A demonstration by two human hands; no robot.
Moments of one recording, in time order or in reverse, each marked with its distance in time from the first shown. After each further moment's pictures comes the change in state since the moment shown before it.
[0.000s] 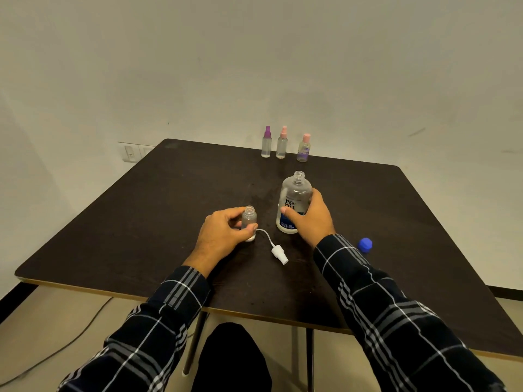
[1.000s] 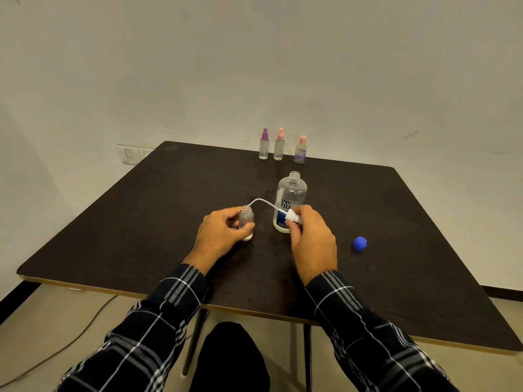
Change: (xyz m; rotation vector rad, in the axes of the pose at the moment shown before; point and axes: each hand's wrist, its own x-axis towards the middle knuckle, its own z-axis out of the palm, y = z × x) left_hand 0.001 -0.003 0.002 -0.006 -0.011 -0.009; right_hand -0.067 0.006 0.000 -0.349 0.247 -0.362
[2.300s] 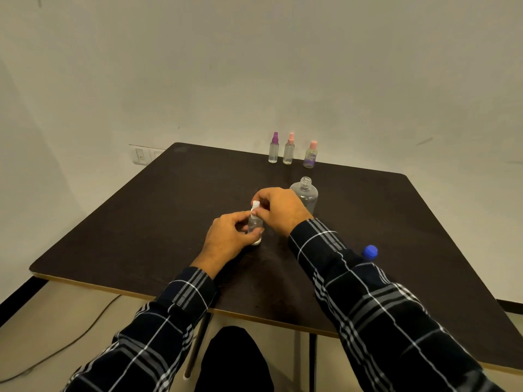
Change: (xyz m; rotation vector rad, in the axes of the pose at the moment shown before) left_hand 0.000 0.000 -0.002 -0.028 -0.047 -0.004; right_hand 0.082 -0.062 0.021 -0.075 -0.586 -0.166
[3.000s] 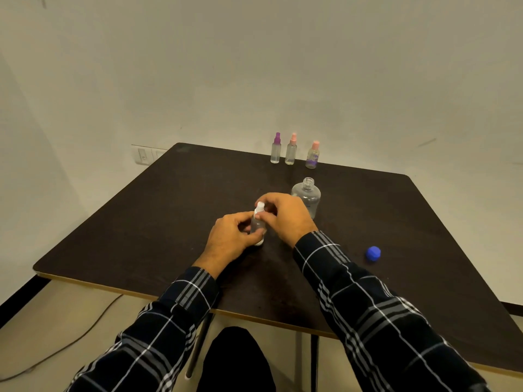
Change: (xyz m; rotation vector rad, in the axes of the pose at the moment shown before) left_hand -0.001 0.004 -0.002 -0.026 -0.038 -0.008; right_hand -0.008 0.016 0.016 0.157 0.109 -0.032
